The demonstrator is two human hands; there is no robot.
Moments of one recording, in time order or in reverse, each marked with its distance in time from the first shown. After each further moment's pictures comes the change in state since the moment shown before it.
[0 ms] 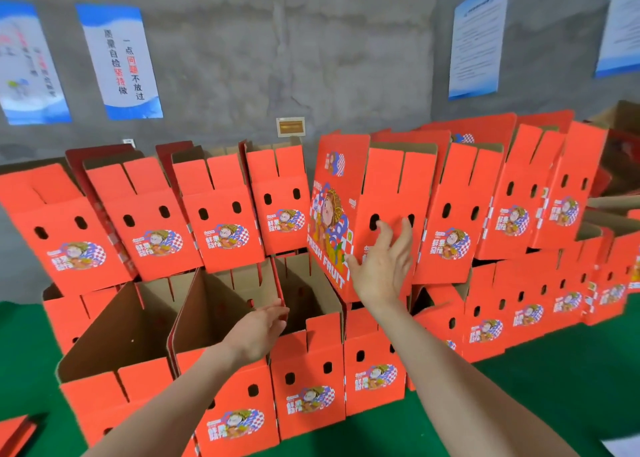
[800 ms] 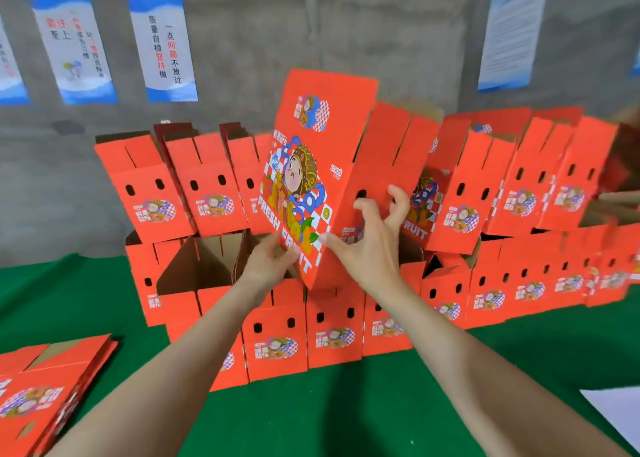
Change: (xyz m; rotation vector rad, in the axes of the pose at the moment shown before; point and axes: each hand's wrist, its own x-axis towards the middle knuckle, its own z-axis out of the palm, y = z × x) left_hand -0.112 0.046 -0.068 -0.873 0.397 -0.101; right_hand -0.096 -0.088 -0.101 0.477 -0.053 -0.308
